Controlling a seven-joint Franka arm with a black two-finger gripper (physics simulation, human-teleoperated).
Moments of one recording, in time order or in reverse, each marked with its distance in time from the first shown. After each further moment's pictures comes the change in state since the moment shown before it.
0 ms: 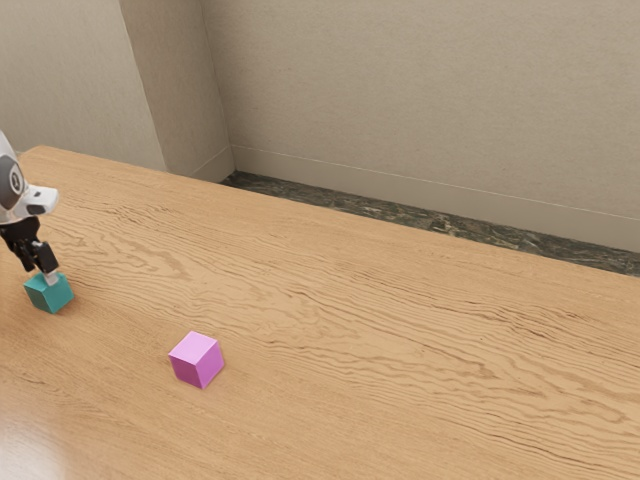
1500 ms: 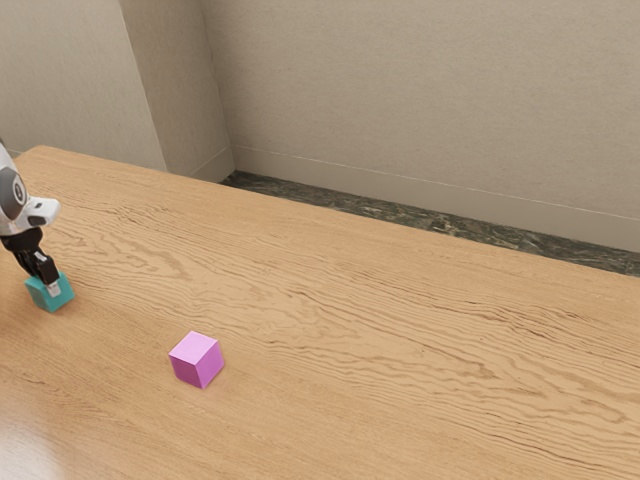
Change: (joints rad) arm -0.004 0.040 0.016 0.000 -0.056 0.028 0.073
